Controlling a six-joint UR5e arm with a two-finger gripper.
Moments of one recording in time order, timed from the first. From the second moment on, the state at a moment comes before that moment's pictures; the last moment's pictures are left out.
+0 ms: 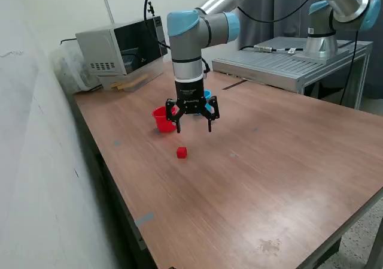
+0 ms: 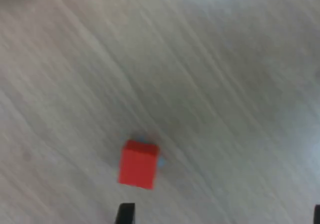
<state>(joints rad) 0.03 -0.59 0.93 -1.99 -1.61 2.26</state>
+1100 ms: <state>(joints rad) 0.00 -0.46 0.82 -1.99 -1.61 2.29</state>
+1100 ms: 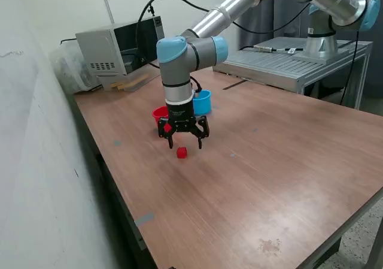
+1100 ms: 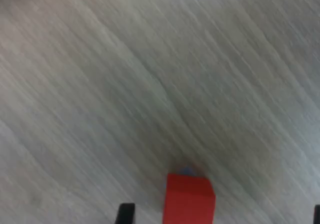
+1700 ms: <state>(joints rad) 0.00 -0.46 0.83 -2.00 -1.60 2.37</state>
